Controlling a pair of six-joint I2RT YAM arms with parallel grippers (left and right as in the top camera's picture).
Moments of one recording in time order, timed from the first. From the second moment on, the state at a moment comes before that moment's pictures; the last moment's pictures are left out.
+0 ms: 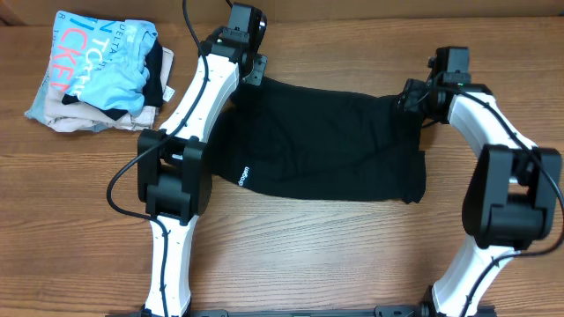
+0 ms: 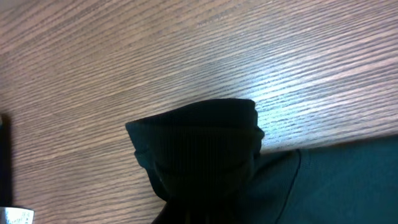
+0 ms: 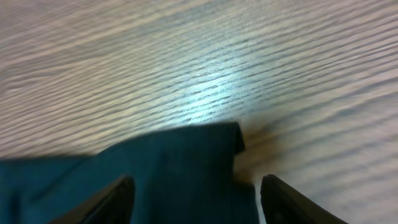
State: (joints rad) left arm -0.28 2.37 2.12 -0.79 -0.16 0.02; right arm -0.08 2.07 1.43 -0.43 -0.03 0.26
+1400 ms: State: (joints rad) left arm -0.24 2.18 2.12 -1.04 -0.15 -0.02; right arm -0.08 2.10 1.83 -1.27 -0.09 0.28
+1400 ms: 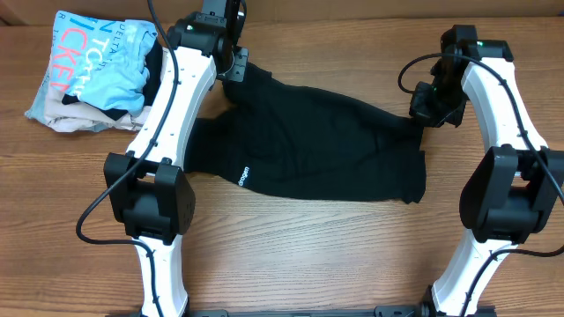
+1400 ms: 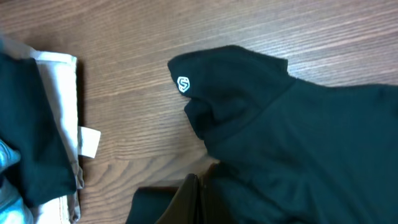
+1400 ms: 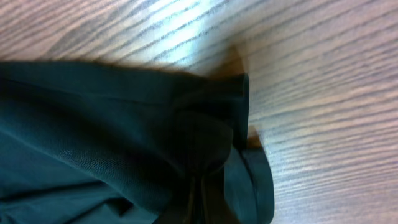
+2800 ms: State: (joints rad) left arm -0.14 2.61 2.56 -1.05 0.14 -0.04; right arm -0.08 2.10 1.83 -1.27 -0.10 0.28
